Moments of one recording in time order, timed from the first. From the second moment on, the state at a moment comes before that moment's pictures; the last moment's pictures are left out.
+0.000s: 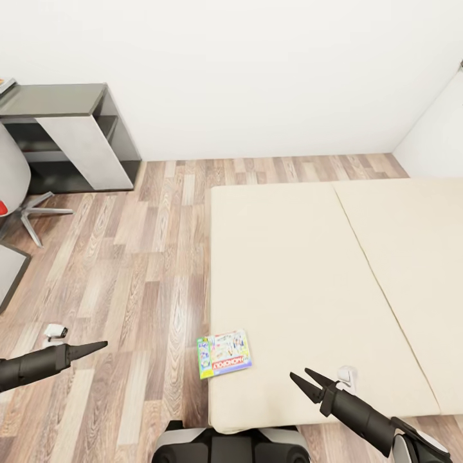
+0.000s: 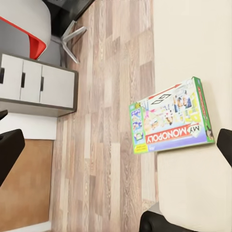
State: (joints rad) left arm -0.38 0.45 0.41 -1.11 0.11 0.84 -1.49; right arm -0.06 0.04 -0.39 -1.47 -0.17 0.54 1.07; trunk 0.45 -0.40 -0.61
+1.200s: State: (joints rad) left arm -0.38 0.42 0.41 -1.11 0.09 0.84 -1.34; right arm -0.06 0.04 -0.39 -1.47 -0.17 0.54 1.07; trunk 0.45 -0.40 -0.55
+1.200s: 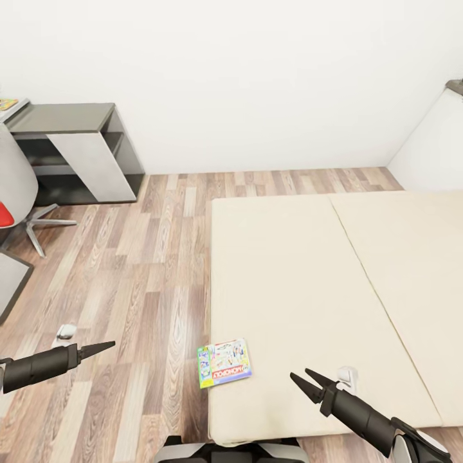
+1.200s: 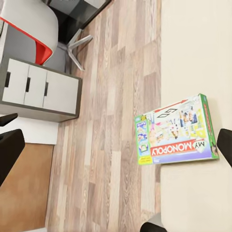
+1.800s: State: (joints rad) left arm -0.38 0.41 0.41 -1.11 0.10 0.84 -1.34; right arm -0.06 0.04 -0.39 -1.47 -0.17 0.54 1.05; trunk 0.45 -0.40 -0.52
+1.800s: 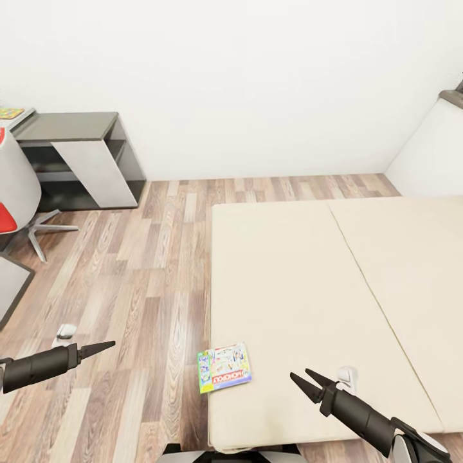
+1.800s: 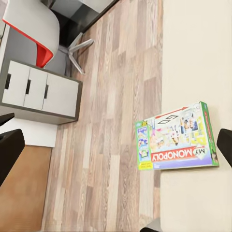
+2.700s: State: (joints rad) left arm -0.38 0.42 0.41 -1.11 0.10 0.83 -1.34; right arm -0.06 0.04 -0.39 -1.47 -0.17 0.54 1.05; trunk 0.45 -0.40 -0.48
